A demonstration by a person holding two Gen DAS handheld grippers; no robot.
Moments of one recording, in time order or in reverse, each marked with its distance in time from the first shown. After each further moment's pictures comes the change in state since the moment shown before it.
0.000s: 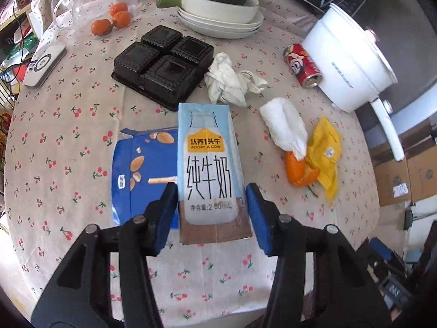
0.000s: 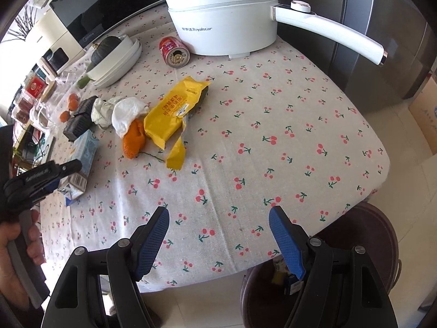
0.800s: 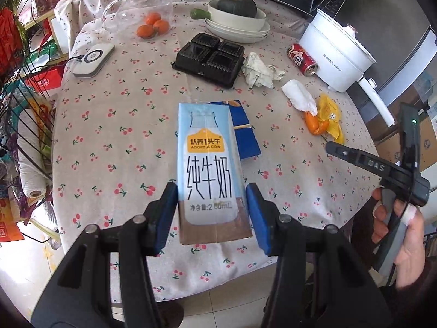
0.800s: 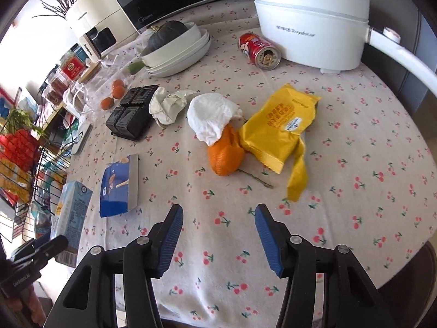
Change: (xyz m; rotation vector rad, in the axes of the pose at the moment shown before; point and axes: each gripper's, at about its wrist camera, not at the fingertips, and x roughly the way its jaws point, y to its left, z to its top) left arm -0.063 0.075 -0.062 0.085 -0.061 0.014; right arm 0.051 0.100 0.016 -0.120 -0.030 0.173
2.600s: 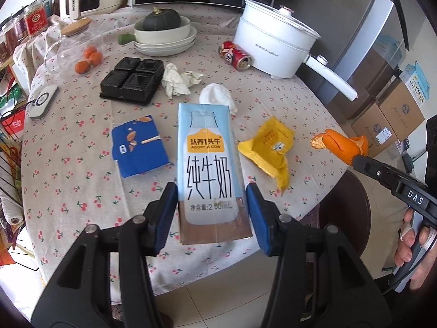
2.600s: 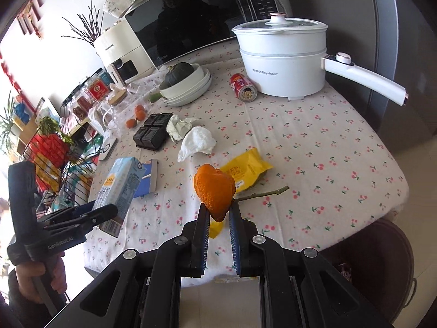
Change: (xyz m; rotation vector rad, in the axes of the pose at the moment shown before) left arm -0.005 -0.104 -0.011 0.186 -0.055 -0.093; right arm -0.130 -0.042 -0.054 -0.030 -0.163 0.037
